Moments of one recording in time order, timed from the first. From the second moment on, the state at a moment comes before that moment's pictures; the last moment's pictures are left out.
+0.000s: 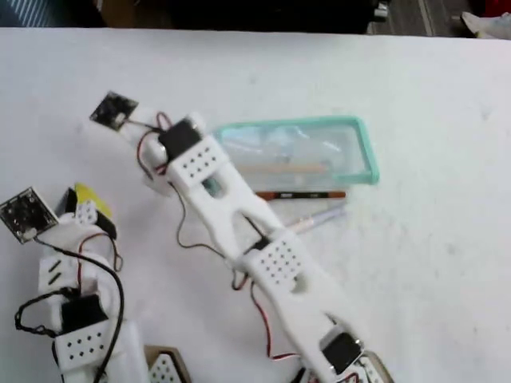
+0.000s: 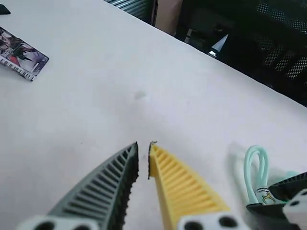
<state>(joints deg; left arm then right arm) -25.5 -85.2 92.7 23.7 18.2 -45.8 60.3 -78.8 96.9 22.3</state>
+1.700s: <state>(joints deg) -22.1 -85.2 92.7 26.0 18.2 -35.4 71.9 -79.2 96.8 21.8</state>
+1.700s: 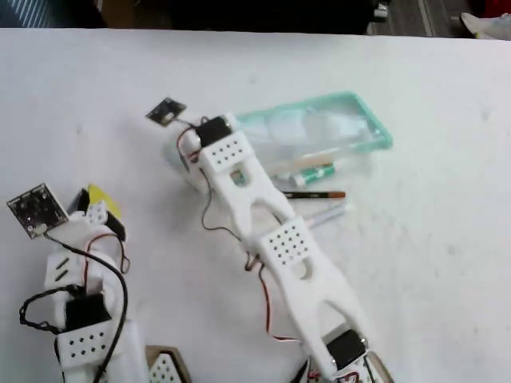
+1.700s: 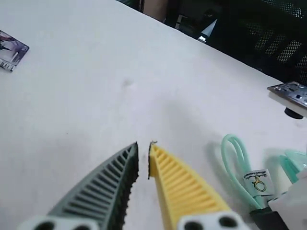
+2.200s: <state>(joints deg) -22.1 -85.2 92.7 26.4 18.2 -34.9 70.4 -74.0 96.8 33.7</state>
